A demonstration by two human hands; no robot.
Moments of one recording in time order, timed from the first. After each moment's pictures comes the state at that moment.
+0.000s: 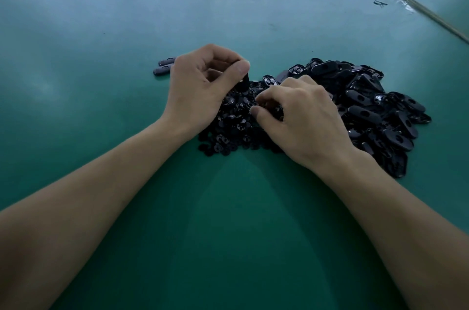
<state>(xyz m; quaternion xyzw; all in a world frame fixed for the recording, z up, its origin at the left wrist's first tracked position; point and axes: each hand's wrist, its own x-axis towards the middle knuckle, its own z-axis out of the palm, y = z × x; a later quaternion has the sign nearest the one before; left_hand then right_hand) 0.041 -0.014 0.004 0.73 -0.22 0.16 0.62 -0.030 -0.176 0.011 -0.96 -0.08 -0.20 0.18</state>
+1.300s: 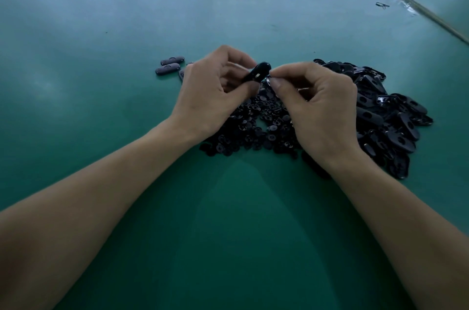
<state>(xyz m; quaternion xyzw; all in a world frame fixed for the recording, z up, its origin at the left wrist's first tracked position) 0.037 -0.016 0.002 0.76 -0.27 0.11 0.58 -0.025 -0.176 0.015 -0.83 -0.05 -0.31 0.45</state>
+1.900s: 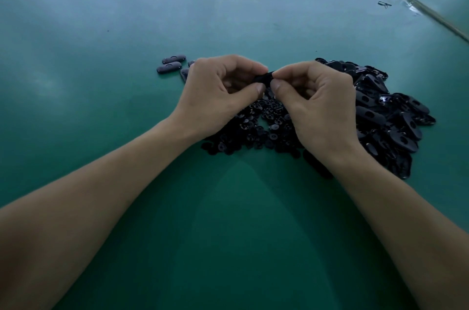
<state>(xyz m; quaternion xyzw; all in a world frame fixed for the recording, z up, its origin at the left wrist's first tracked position) 0.033 -0.018 0.002 0.73 -0.29 0.06 0.62 -0.021 -0.177 0.012 -0.82 -0.03 -0.28 0.50</state>
